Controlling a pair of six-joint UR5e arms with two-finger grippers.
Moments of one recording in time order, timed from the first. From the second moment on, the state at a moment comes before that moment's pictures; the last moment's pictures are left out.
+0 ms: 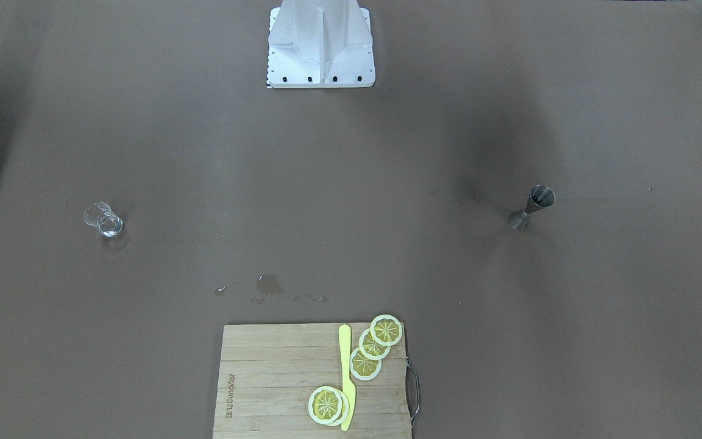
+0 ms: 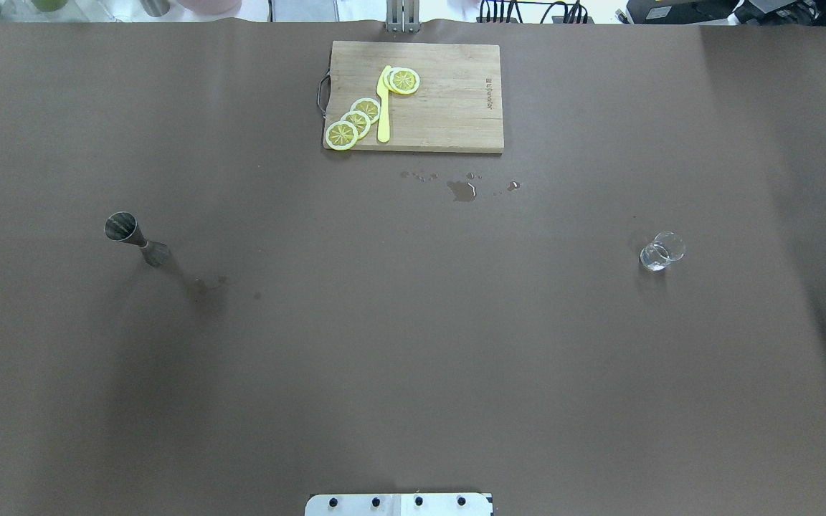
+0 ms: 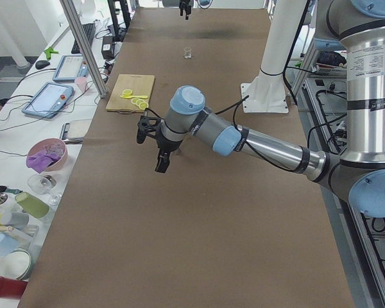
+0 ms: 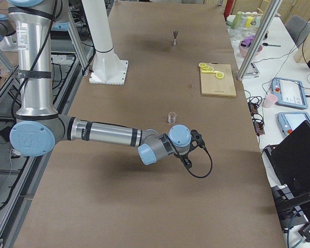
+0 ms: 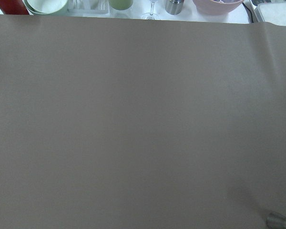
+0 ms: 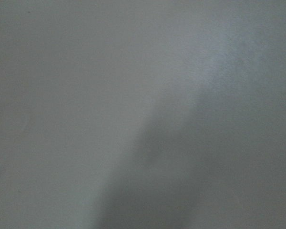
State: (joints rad) left arm -1.49 -1.44 -2.03 -1.88 -2.29 -0.54; right arm 1.38 -1.59 1.45 -0.95 2.46 -0.09
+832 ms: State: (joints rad) left arm -1.22 -1.31 -2.19 -2.10 -2.02 -0.88; right arm 1.16 -1.55 1.42 -0.64 2.45 -0.20
